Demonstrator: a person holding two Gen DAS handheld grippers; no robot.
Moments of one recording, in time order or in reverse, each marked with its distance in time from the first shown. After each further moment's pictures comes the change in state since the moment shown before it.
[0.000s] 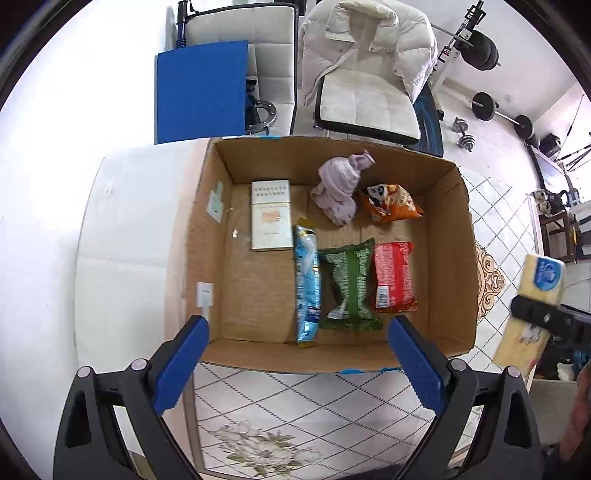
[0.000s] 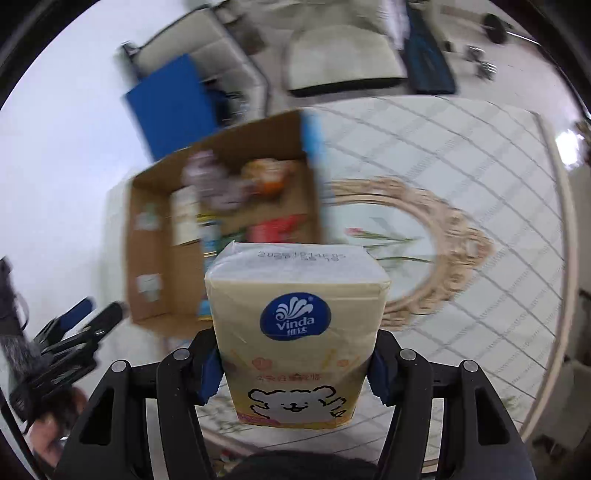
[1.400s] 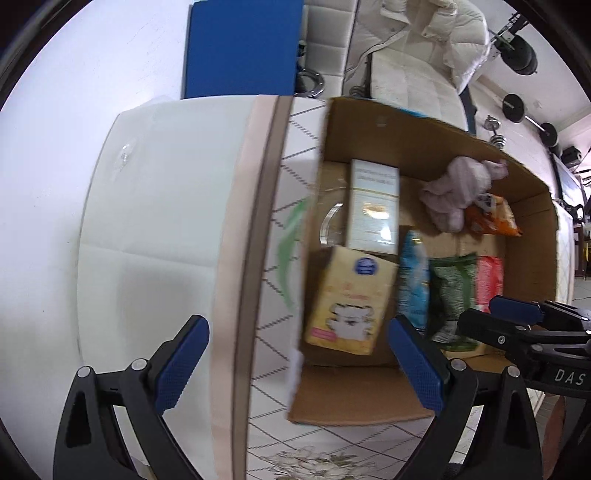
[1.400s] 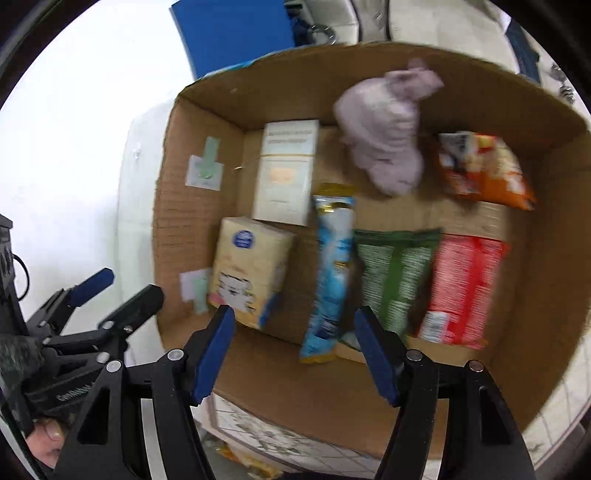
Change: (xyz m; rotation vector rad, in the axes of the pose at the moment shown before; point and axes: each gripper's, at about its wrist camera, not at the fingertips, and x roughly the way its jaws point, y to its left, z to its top) left arm 0.074 0.101 0.020 -0.066 0.100 0.008; right arm 0.144 0.112 0.044 -0.127 0.167 0.000
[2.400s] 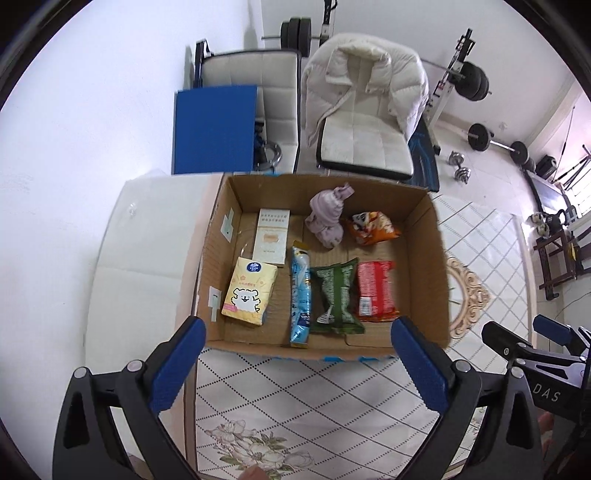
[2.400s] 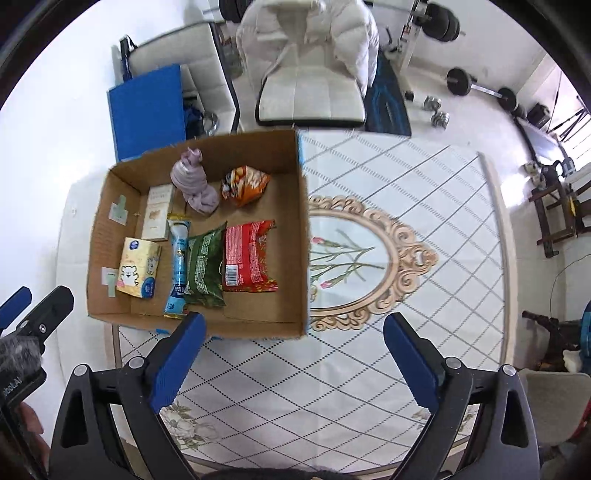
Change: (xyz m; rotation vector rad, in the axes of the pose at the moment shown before) left arm -0.131 -0.123 -0.088 0.046 -0.290 0.011; right arm -0.171 -0.085 -0.150 0.122 -0.352 -0.330
